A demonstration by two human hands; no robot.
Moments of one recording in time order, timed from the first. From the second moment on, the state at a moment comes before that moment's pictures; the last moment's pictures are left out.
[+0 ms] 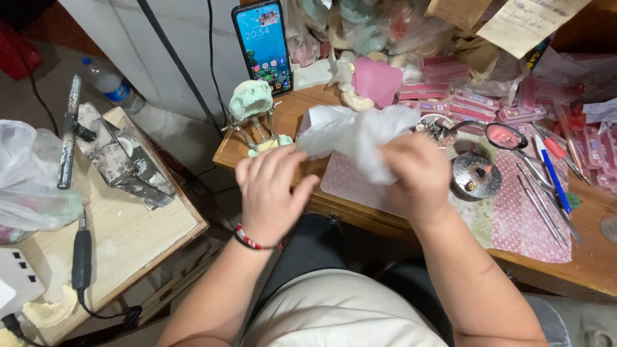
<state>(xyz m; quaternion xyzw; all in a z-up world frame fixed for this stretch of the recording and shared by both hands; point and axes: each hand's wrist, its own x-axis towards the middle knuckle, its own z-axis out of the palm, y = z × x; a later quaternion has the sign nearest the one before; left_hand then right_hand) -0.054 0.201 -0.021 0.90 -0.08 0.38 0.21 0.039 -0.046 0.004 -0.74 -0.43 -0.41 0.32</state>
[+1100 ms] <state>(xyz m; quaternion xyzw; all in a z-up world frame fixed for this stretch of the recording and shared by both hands) -0.062 0.202 0.006 0.84 -0.02 0.45 0.30 0.068 -0.039 0.015 -0.89 -0.35 -0.28 -0.11</state>
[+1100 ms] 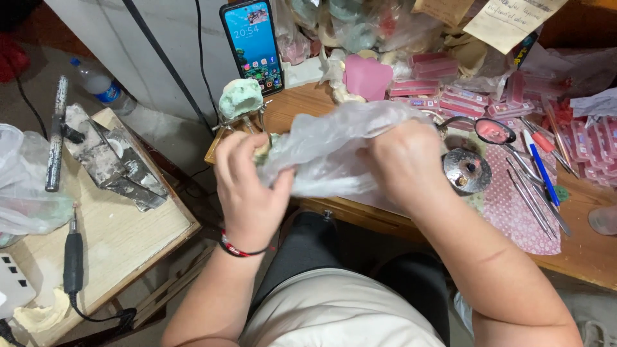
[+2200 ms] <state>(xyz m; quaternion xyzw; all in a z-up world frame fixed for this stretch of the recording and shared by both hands) 0.003 0.212 -0.003 0.94 -0.26 0.22 -0.02 0.070 -0.057 -0.032 -0.81 -0.49 -0.31 0.00</state>
